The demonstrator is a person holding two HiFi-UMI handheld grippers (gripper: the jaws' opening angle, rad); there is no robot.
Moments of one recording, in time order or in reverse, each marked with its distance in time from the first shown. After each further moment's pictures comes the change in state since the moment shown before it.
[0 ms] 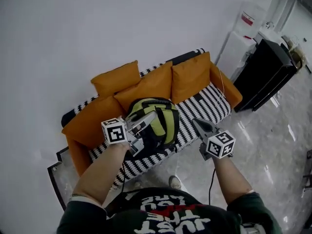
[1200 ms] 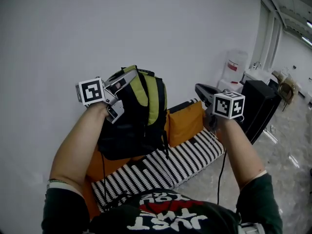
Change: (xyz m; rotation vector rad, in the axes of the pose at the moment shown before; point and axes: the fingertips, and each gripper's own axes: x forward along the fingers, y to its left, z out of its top) left arm 0.007 -0.236 0.286 0.507 -0.137 0.011; right arm -0.058 0.052 0.347 -0.202 -0.270 -0.003
